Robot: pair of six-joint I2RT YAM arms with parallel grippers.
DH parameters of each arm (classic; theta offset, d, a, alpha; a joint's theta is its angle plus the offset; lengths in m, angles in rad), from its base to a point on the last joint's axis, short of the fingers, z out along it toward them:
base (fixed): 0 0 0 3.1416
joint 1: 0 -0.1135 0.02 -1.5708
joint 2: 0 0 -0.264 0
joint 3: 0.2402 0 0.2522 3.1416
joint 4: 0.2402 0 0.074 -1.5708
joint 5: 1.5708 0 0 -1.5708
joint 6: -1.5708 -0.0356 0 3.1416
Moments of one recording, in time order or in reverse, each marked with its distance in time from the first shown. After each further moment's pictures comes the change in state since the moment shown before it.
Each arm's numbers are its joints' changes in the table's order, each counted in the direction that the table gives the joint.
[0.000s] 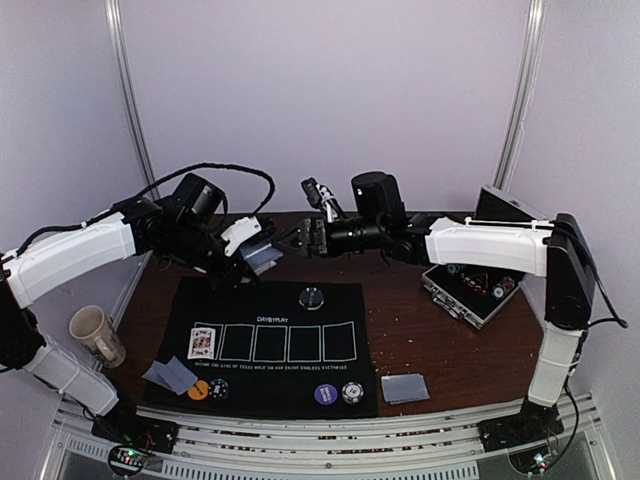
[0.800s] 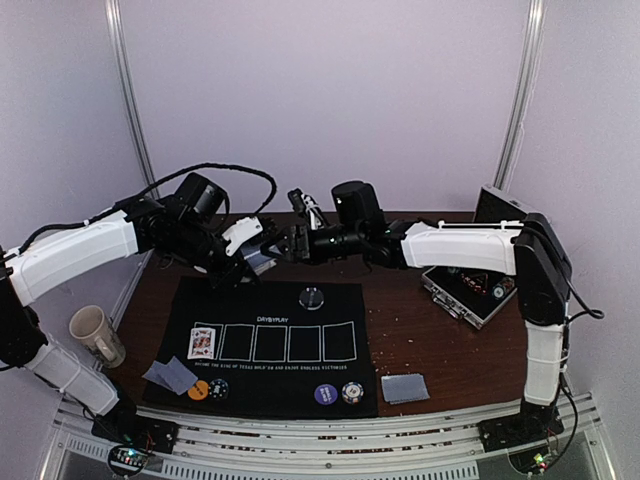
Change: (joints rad) left arm 0.001 -0.016 0.016 0.017 -0.016 -0.008; right arm -0.014 -0.144 0.103 -0.014 0.026 -0.053
